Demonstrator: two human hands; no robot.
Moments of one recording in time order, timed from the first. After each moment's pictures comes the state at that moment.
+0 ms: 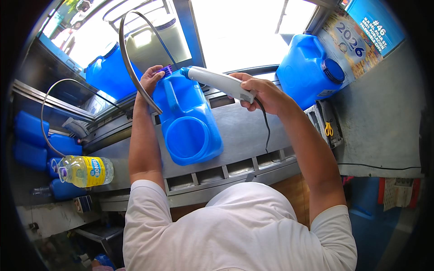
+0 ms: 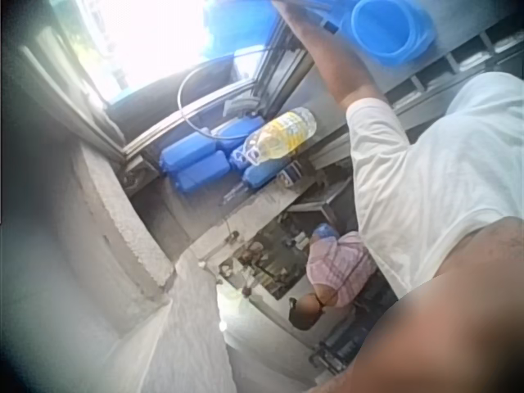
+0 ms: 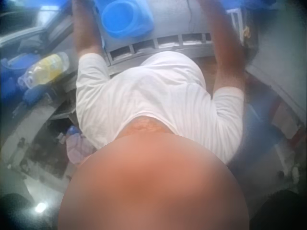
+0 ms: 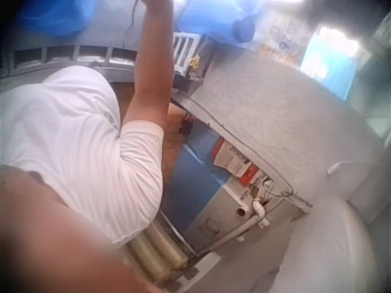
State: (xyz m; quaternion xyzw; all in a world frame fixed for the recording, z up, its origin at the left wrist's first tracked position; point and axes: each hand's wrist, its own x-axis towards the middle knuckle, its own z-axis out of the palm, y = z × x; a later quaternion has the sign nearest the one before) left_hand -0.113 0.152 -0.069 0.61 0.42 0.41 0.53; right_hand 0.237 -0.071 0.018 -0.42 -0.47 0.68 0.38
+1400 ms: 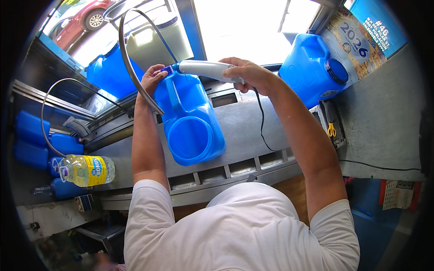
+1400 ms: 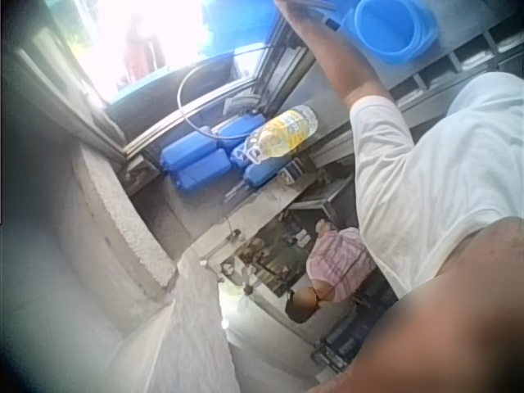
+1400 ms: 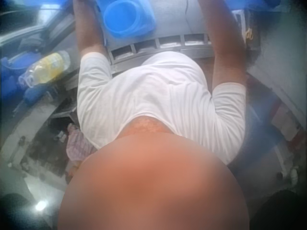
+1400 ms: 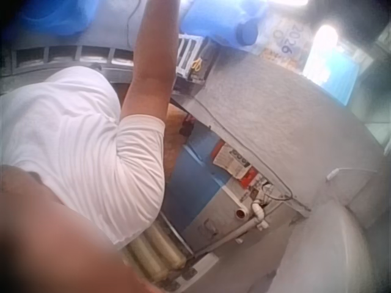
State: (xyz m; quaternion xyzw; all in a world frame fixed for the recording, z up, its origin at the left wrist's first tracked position) left_hand -0.111 0.143 -0.058 0.57 0.42 0.40 0.59; right_hand 0.215 -0.020 0.035 -0.51 -0.54 0.57 0.34
